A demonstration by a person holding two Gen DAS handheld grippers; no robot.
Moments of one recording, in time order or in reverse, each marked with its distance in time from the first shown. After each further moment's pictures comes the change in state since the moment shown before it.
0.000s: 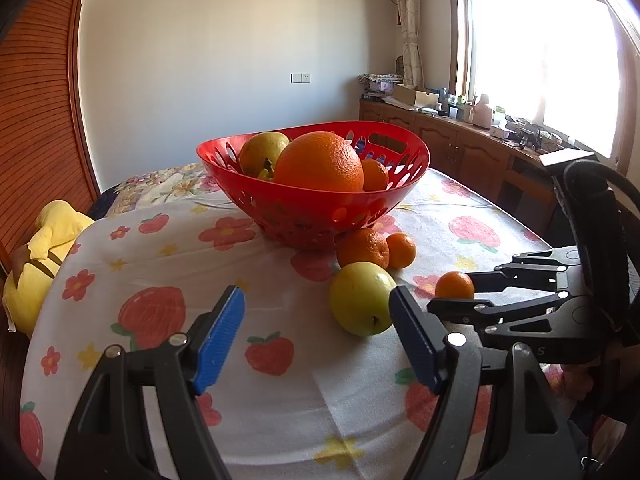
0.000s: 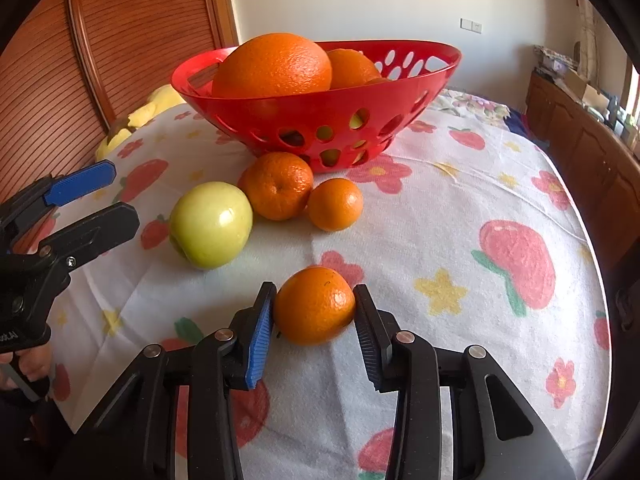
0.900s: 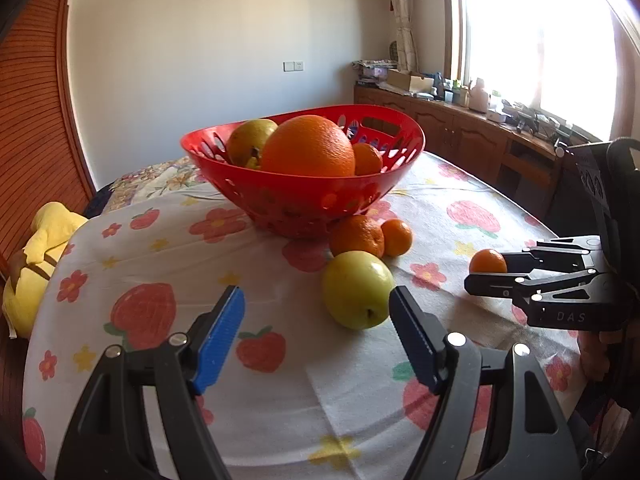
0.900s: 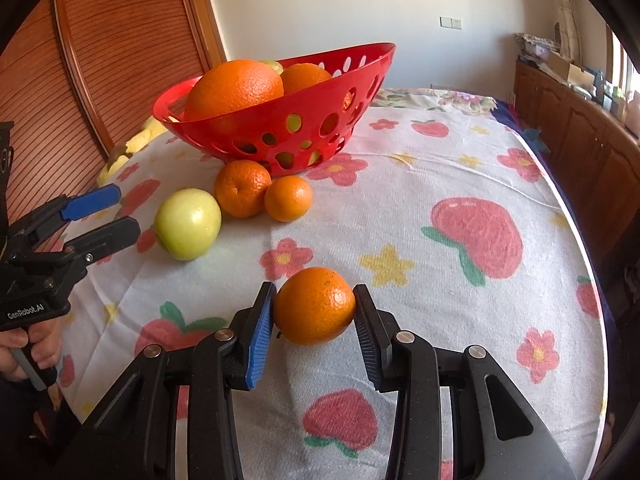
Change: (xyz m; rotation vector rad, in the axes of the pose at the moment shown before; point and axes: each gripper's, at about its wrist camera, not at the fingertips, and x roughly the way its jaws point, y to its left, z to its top) left arm 0.012 -0.007 0.000 0.038 0.051 -0.010; right arm -0.023 -0.032 -0.019 0.084 -0.057 0.028
